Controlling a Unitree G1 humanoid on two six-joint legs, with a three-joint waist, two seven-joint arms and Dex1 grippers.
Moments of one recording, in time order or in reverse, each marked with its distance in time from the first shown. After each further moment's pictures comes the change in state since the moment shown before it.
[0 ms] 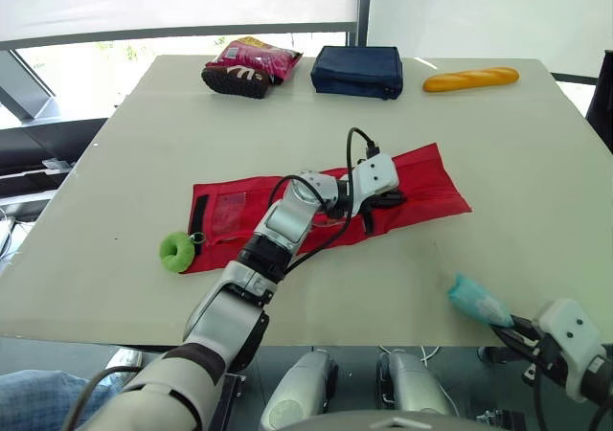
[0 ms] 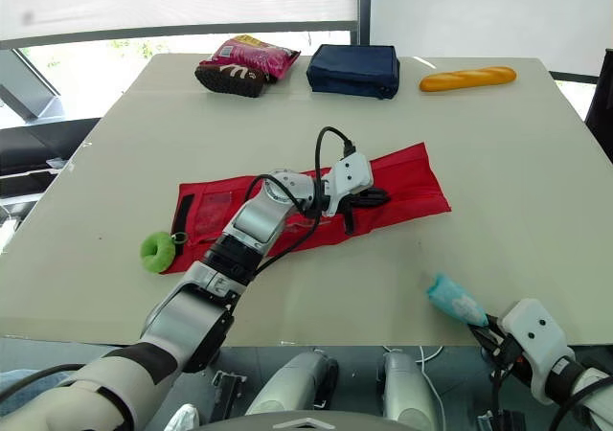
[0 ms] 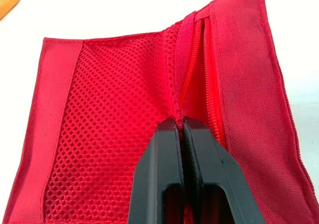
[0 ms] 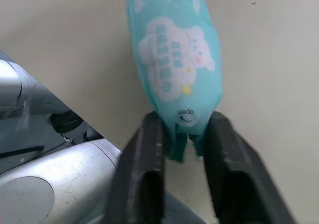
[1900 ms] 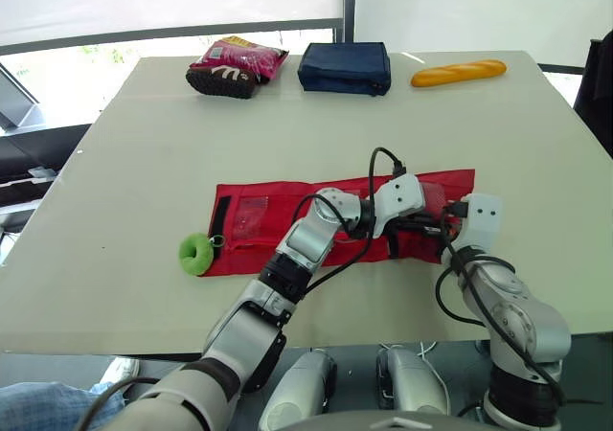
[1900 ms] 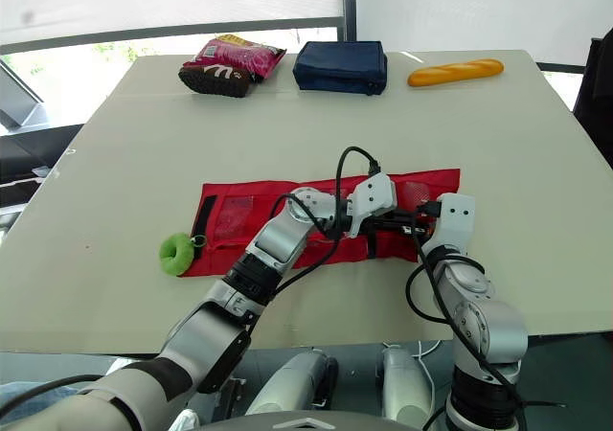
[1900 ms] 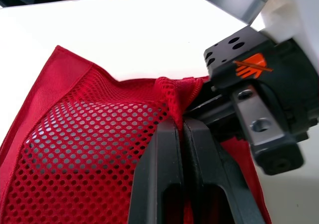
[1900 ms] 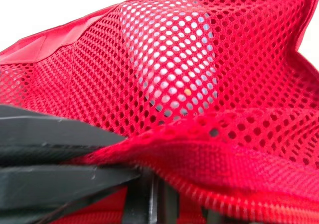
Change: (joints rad) left arm 0.079 -0.128 -0.036 -0.053 -0.010 -0.015 -0.057; right arm -0.864 0.633 0.266 0.148 -0.007 0.599 -0.807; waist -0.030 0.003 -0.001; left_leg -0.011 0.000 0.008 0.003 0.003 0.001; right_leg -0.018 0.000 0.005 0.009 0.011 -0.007
